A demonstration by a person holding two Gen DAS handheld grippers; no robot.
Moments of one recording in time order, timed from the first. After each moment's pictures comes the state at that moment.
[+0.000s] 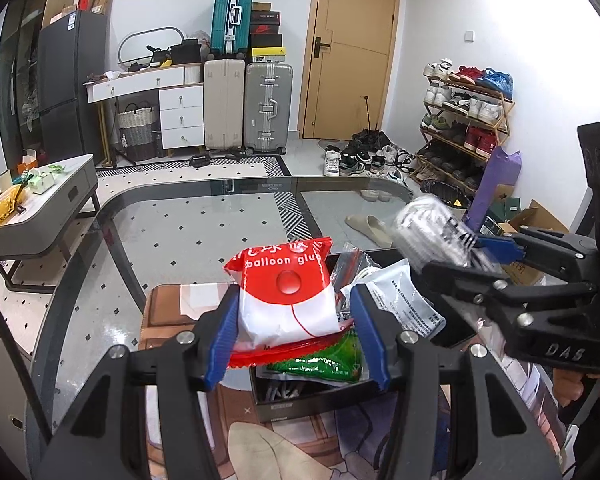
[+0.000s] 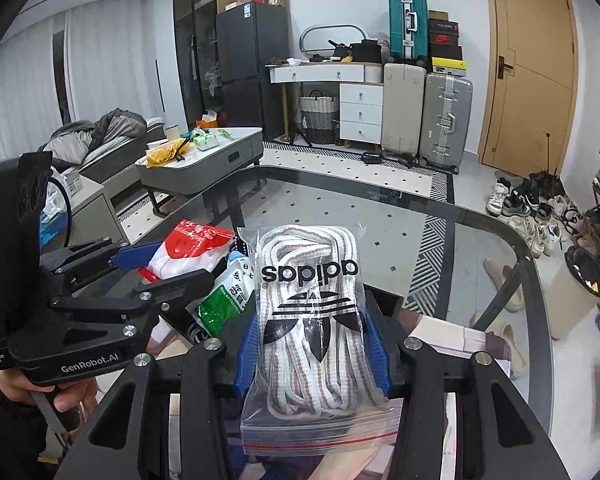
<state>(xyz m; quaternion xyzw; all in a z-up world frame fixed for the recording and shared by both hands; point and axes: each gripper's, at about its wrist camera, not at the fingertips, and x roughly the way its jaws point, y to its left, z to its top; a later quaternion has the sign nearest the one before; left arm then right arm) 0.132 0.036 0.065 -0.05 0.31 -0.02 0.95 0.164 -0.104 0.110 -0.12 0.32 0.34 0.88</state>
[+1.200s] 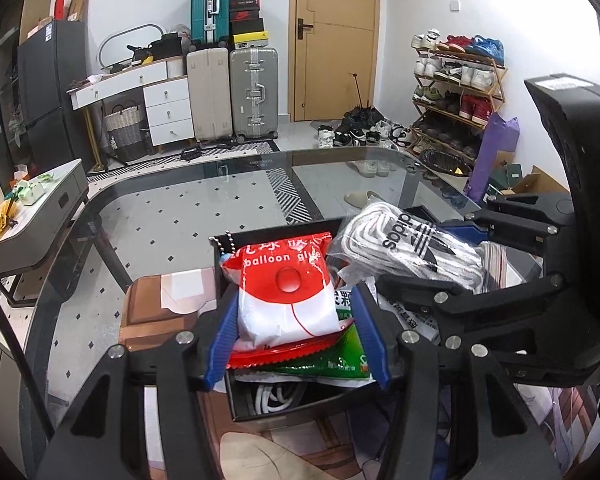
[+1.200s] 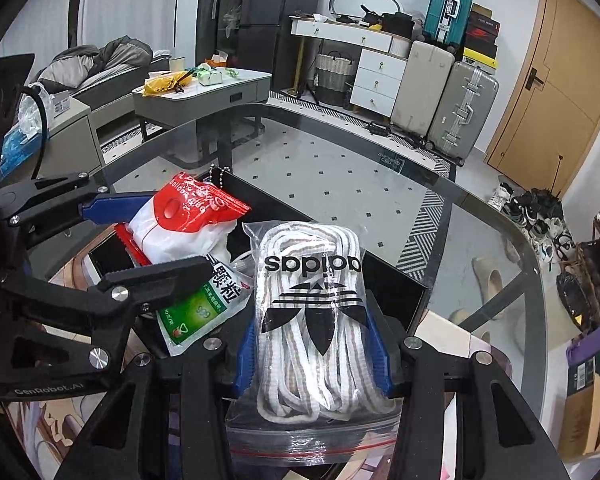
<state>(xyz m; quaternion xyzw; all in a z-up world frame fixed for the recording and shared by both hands) 0.152 0.026 0.034 -0.01 0.33 -0.03 0.94 0.204 -0.055 0.051 -0.24 0.35 0.33 0.85</state>
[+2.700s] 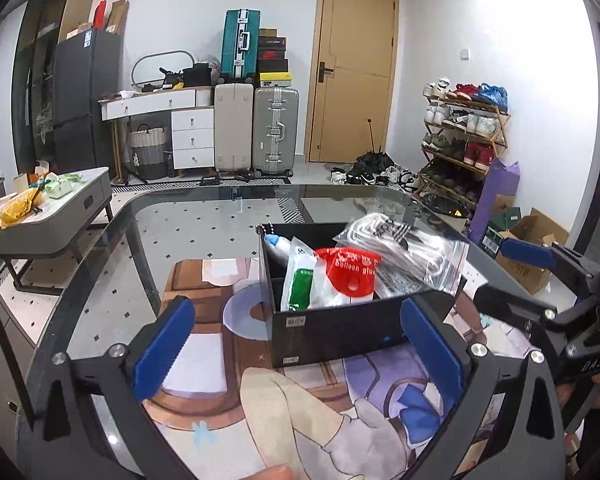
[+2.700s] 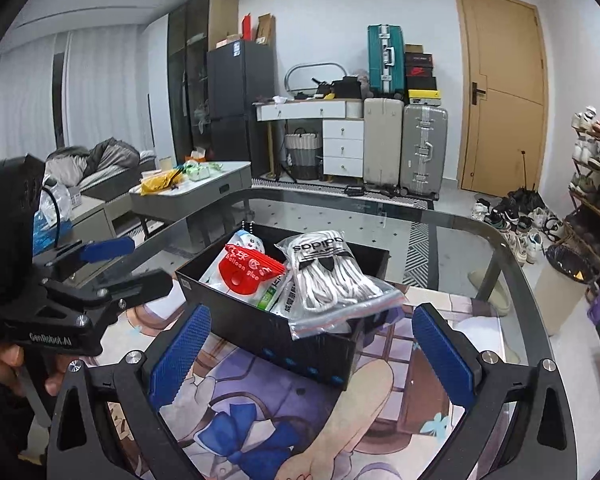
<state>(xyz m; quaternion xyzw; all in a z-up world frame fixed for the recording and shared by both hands) 0.065 0.046 0.046 -0.04 0.25 0.00 0.97 0.091 -0.141 0.073 -0.07 0.24 0.31 0.92</state>
